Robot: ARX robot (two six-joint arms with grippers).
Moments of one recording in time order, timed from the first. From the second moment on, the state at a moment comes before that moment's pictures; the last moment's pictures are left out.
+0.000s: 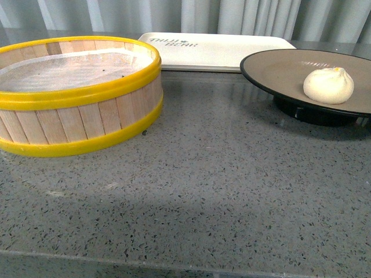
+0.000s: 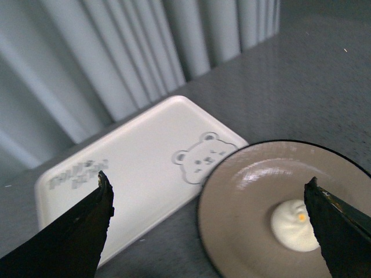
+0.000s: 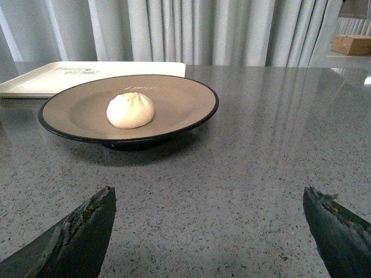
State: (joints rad) left arm -0.66 1.59 1.50 -0.06 -0.16 0.26; right arm 0.00 0.00 0.01 0.00 0.00 0.00
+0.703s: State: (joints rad) left arm 0.00 0.67 0.37 0.30 0.00 0.02; right arm 0.00 0.00 0.01 0.00 0.00 0.00
